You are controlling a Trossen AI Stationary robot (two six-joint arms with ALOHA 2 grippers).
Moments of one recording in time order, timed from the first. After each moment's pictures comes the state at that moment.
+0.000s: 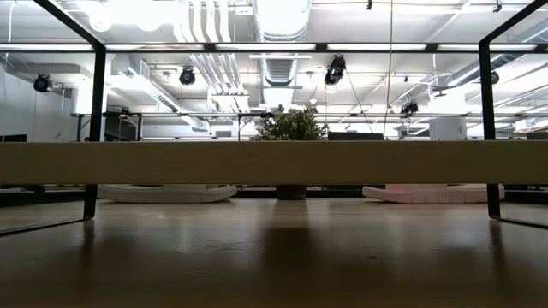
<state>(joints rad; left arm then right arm) -0.60 1.70 1.68 0.02 -1.57 0.85 0.01 1.34 1.47 -0.28 -0.52 0.40</state>
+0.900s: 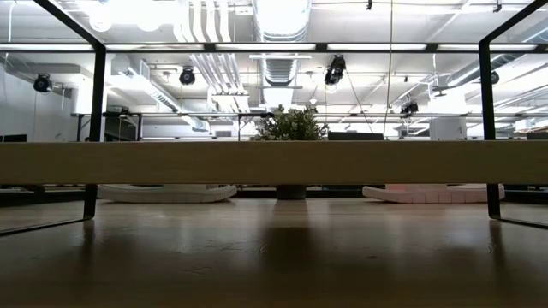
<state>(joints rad) -0.61 1.65 1.68 0.13 -1.56 0.80 -0.01 1.30 1.47 -0.31 -0.51 0.34</state>
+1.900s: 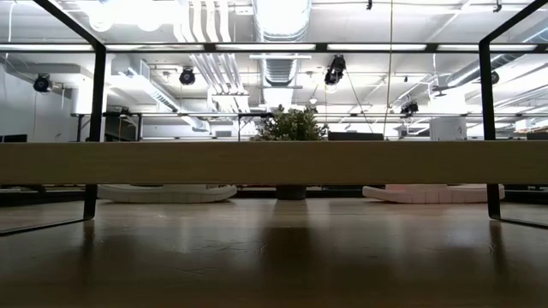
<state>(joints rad) -0.71 1.62 1.68 0.26 -1.58 0.82 -0.05 1.26 1.47 -0.32 -0.50 0.31</state>
